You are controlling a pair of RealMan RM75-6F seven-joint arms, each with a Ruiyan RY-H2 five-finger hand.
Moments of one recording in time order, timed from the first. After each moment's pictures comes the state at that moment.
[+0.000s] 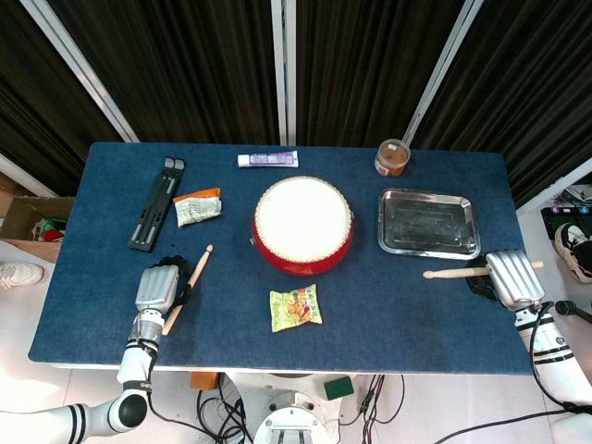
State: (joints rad) left arm -0.43 -1.63 -0.16 -1.59 0.92 1.20 0.55; right arm 0.34 -1.11 0.08 -1.55 -1.50 1.25 0.18
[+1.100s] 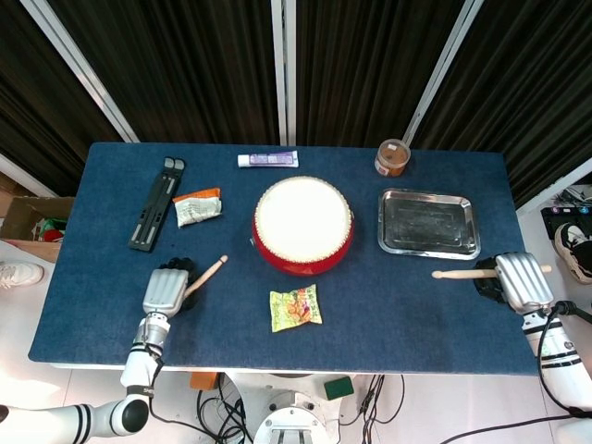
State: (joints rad) left arm -0.46 -1.65 -0.07 -1.53 0.98 1.23 0.65; right arm 0.31 -1.11 0.07 -1.53 -1.50 1.28 0.23
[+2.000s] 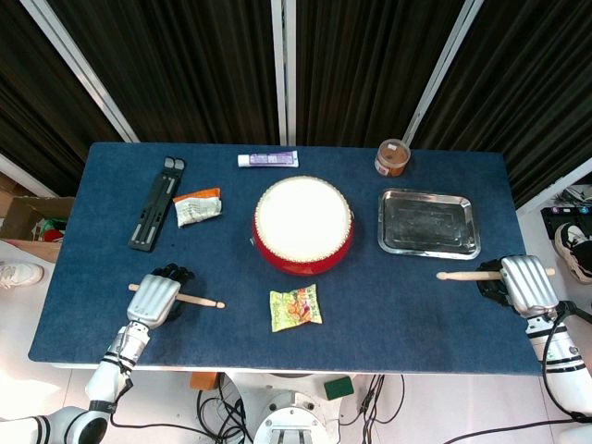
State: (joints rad) left arm -0.41 -1.51 0.05 -1.50 1.33 1.23 0.41; right arm 0.29 -1.11 0.08 -1.53 -1.51 1.31 0.26
